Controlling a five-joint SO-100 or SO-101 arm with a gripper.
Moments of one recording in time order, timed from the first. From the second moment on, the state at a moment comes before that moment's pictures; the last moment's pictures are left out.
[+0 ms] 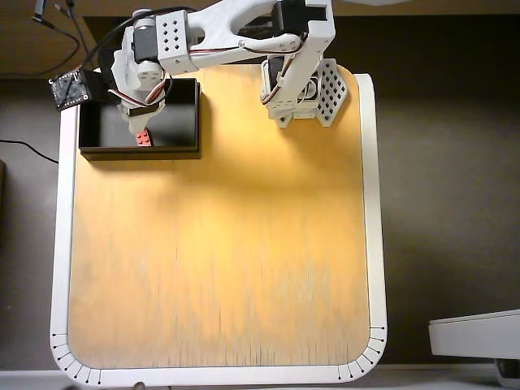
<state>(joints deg) 84.3 99.1 106.3 60.1 192.8</state>
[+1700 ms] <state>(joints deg) 7.1 152.1 115.5 49.8 173.0</state>
